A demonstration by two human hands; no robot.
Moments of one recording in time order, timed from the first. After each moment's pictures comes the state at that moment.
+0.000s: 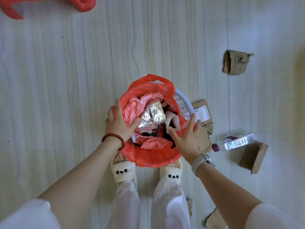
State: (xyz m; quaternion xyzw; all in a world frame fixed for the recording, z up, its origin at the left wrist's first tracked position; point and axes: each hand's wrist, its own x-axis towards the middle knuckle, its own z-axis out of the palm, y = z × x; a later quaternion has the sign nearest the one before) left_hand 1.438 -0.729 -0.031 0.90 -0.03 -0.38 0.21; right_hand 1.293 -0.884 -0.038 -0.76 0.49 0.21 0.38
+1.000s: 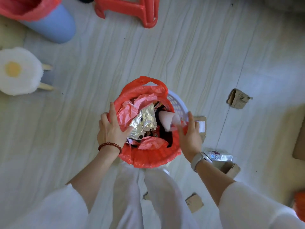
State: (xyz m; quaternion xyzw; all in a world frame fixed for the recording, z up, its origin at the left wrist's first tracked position) left_hand 1.371 -0.643 0.168 0.96 0.09 -0.22 0.14; right_hand 1.315 -0.862 0.160 -0.87 0.32 0.20 0.31
